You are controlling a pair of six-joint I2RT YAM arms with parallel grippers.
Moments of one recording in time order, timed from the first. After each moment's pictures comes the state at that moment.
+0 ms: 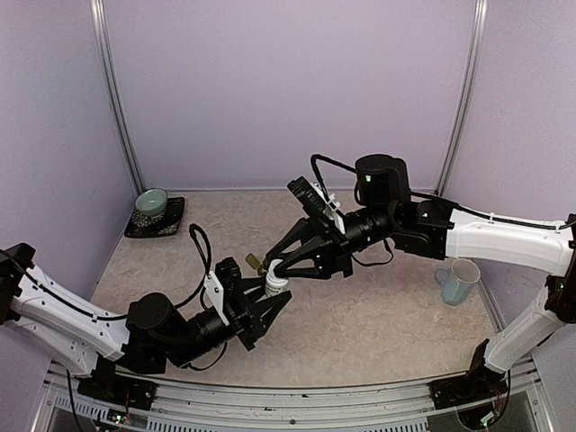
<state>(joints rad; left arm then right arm) -1.45 1.34 0.47 1.07 -0.45 0.09 0.97 1.48 1.21 0.03 -0.95 -0.05</state>
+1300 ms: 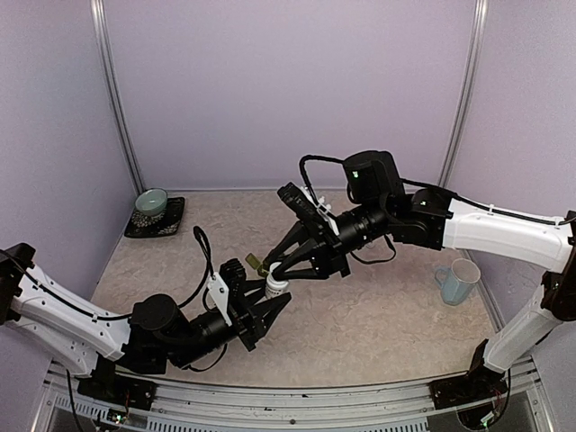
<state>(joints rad) -1.45 1.34 0.48 1.01 -0.48 0.07 0.99 1.51 1.32 -0.22 -0.90 -0.18</state>
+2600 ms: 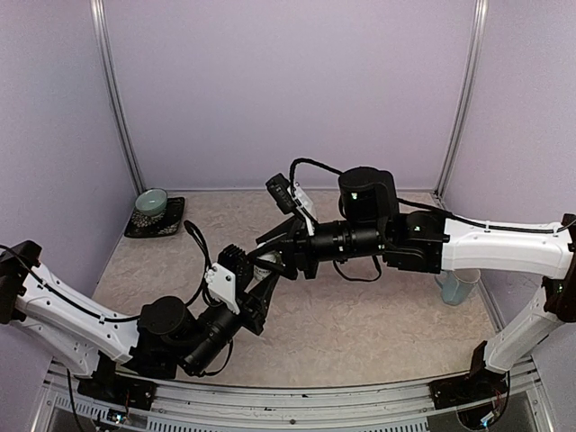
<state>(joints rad) -1.51 1.41 0.58 1.01 -0.91 0.18 1.10 1.50 1.23 0.01 -0.33 0.20</state>
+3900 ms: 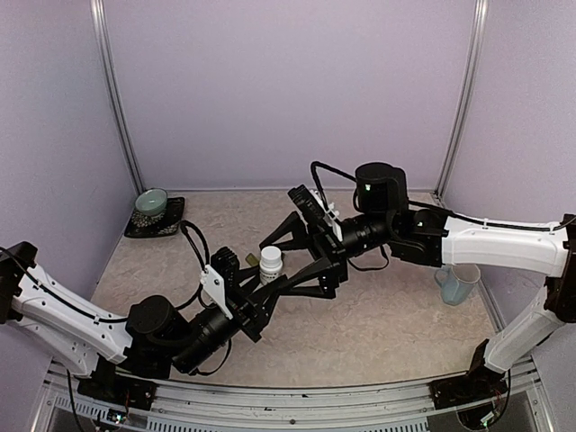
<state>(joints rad) -1.51 1.37 0.54 1.09 -0.71 0.14 0.98 1.48 1.15 0.13 -0.92 -0.07</state>
